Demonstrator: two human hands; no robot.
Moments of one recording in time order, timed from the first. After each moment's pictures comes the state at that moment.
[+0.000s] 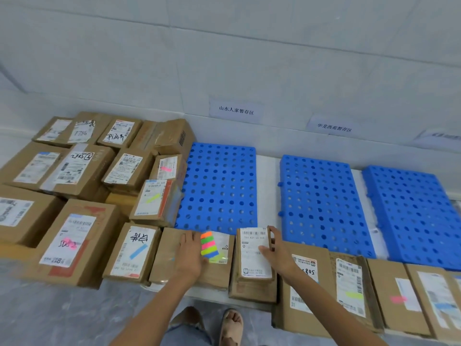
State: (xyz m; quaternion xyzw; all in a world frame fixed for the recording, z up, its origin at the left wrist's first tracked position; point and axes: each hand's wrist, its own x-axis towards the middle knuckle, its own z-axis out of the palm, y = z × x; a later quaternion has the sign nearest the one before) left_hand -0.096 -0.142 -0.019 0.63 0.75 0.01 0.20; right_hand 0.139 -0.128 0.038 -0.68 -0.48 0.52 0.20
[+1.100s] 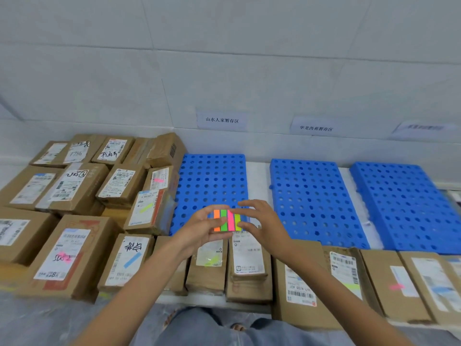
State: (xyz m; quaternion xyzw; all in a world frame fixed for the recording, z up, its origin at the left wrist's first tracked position) left_hand -0.057 -0.127 0.148 0.32 0.49 0.35 0.73; right_hand 0.134 -0.116 0.115 -0.46 -0.79 0.28 0.29
